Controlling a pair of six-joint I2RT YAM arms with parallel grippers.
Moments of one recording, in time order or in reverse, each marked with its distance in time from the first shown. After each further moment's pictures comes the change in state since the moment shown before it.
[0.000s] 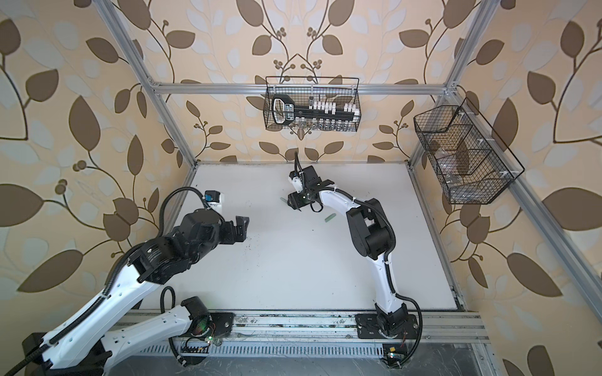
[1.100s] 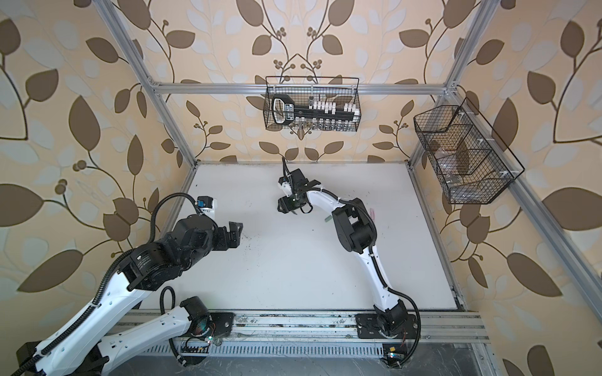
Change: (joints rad) left arm 0.000 -0.021 -0.008 -0.084 -0.001 -0.031; right arm 0.048 0.200 0.226 -0.120 -0.077 0.019
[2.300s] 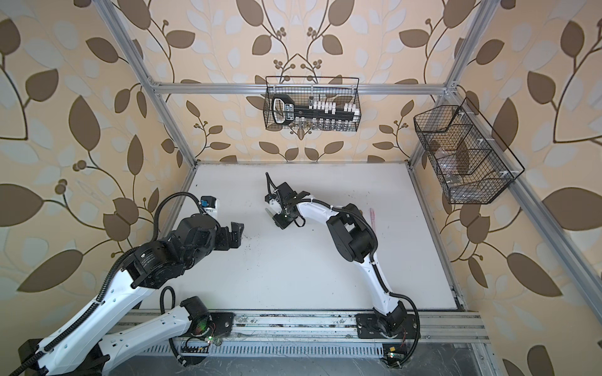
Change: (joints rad) left arm 0.000 0.017 -0.005 0.003 -0.005 0.030; right arm 0.143 -0.144 -0.237 -0.013 0.085 -0.179
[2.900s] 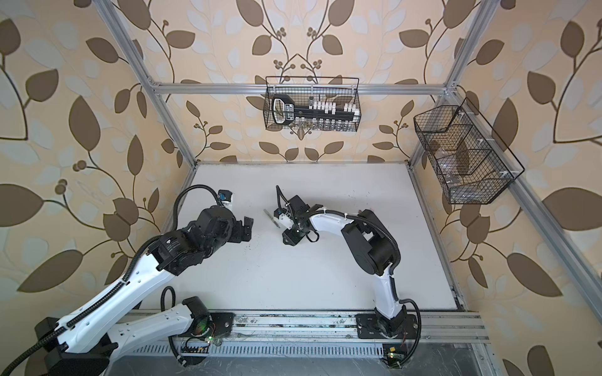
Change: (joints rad) left arm 0.026 0.171 -0.008 0.161 -0.022 0.101; right arm -0.010 -0.282 -0.432 0.127 -0.058 0.027
